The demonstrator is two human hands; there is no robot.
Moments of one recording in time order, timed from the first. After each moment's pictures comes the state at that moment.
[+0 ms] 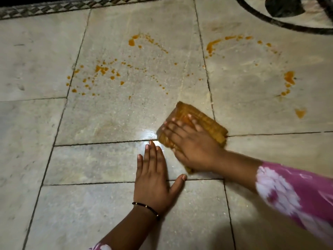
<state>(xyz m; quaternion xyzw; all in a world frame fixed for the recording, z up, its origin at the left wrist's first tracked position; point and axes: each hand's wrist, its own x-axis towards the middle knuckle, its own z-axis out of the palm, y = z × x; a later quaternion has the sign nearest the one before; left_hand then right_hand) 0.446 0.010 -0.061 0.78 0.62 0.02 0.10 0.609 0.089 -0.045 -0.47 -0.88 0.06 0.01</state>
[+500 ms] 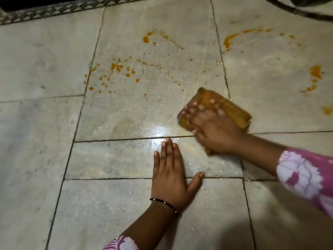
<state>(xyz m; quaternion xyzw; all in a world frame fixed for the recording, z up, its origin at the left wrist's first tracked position) 0.447 0.009 -0.059 0.78 0.62 0.02 0.11 0.619 0.117 -0.051 -0.52 -0.85 0.04 0.02</state>
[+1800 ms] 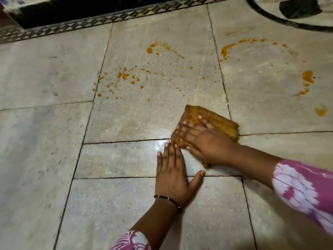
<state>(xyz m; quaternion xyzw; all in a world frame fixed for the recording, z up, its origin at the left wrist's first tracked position) 0.447 0.008 -0.061 0.78 0.62 0.04 0.10 0.602 0.094 -0.042 -0.43 -0.90 0.07 0.00</state>
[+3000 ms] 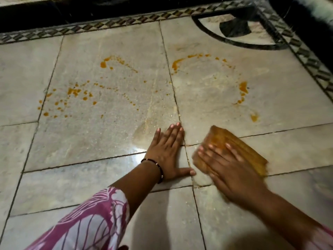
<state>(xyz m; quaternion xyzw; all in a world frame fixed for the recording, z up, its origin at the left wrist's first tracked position) 0.542 0.096 -0.039 0.90 0.42 -0.09 0.10 0.743 -0.011 -0.039 -0.60 -0.79 0.07 -0.01</state>
